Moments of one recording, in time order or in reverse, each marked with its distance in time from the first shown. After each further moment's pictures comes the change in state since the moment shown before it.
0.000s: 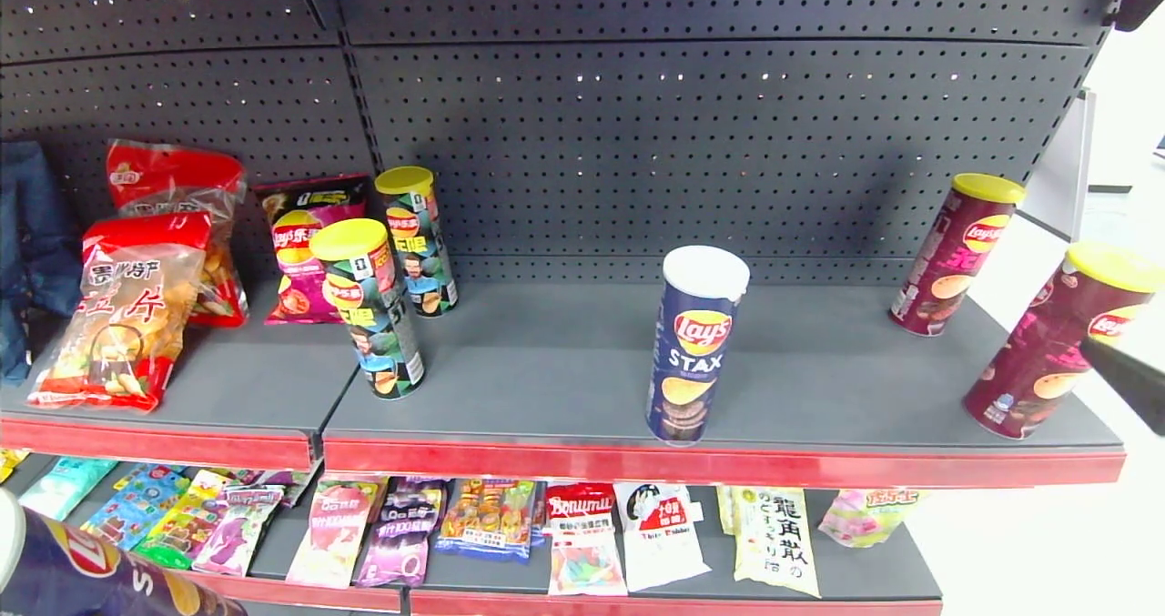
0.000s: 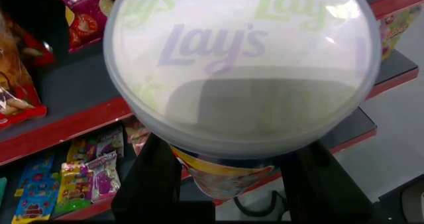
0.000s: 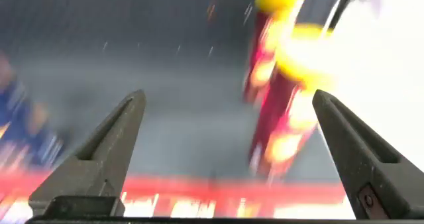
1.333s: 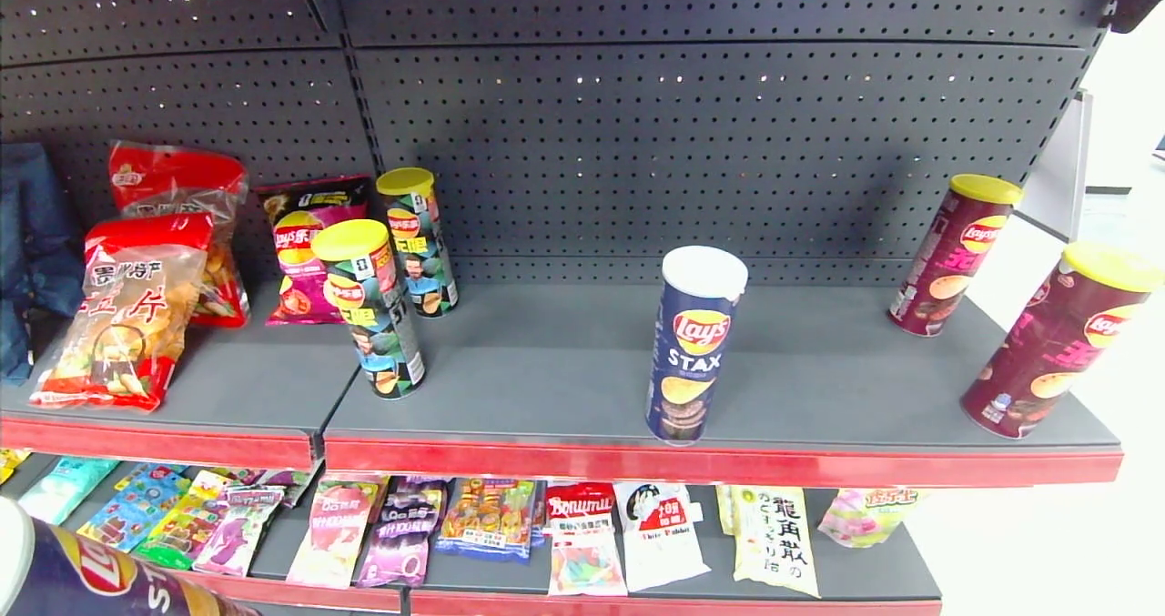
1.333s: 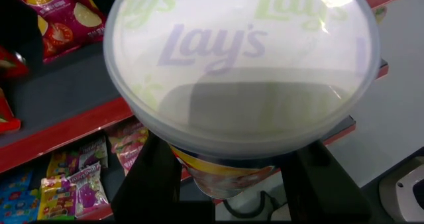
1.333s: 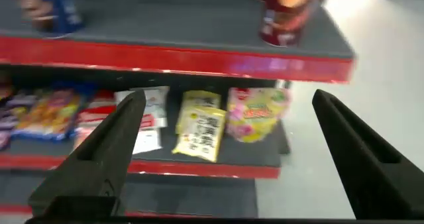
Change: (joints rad) left arm 0.000 0.000 0.001 -0.001 -0.084 -0.002; right arm 0.045 -0.801 0.281 0.555 -0.006 -0.013
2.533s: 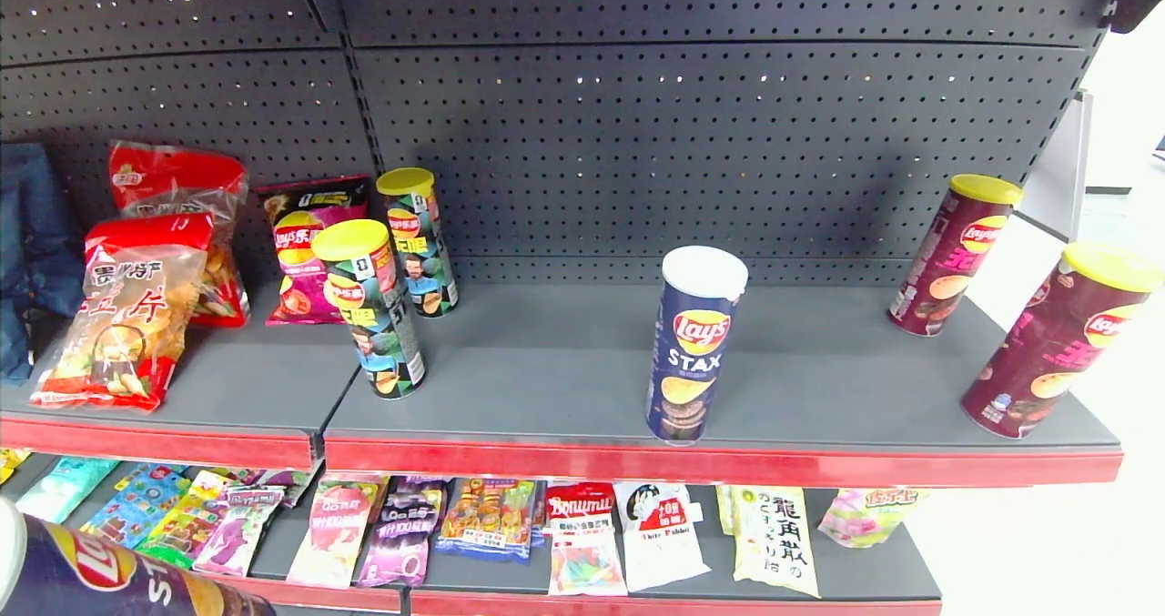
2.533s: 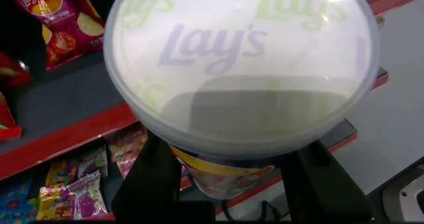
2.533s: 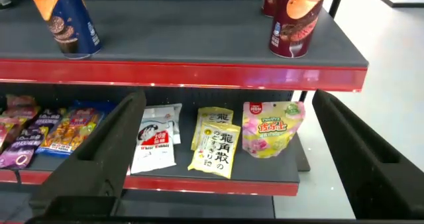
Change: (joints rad) left arm 0.000 -0.017 0.036 -0.065 -0.005 -0.016; right arm 0.044 -0.094 0.042 -0.032 -0.062 0.074
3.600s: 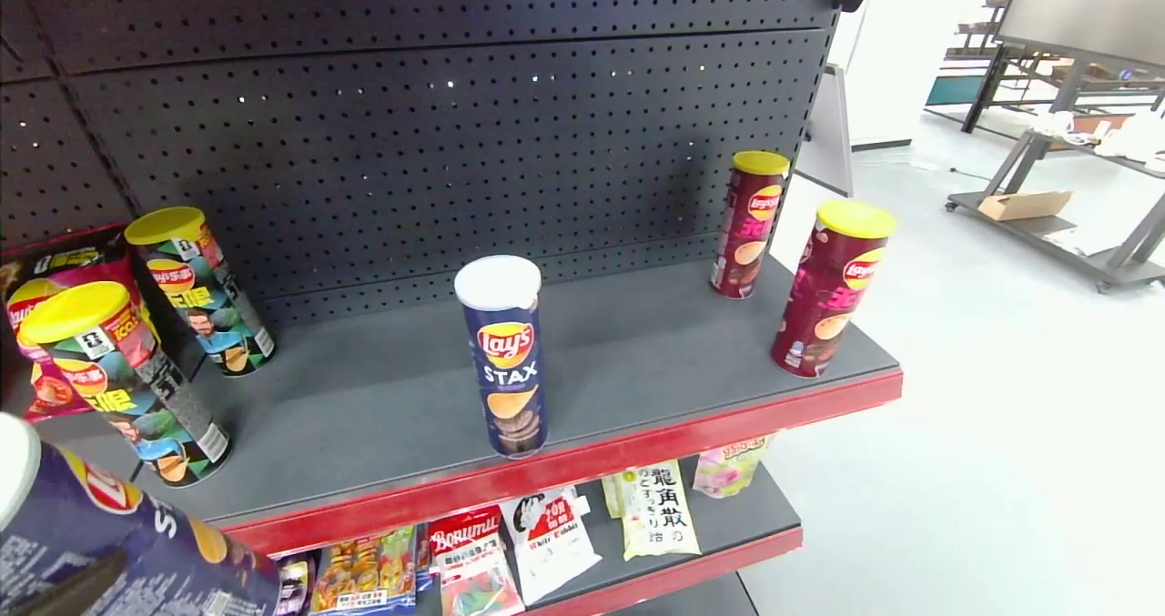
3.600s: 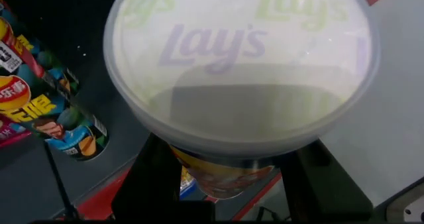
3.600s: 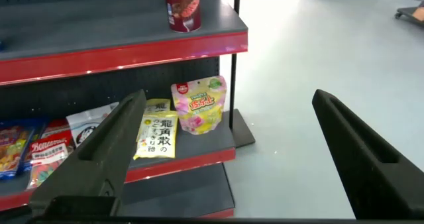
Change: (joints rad) left arm 0.001 0.138 -0.057 -0.080 0.030 -0.032; right arm 0.000 0.000 0.000 0.000 0.000 0.000
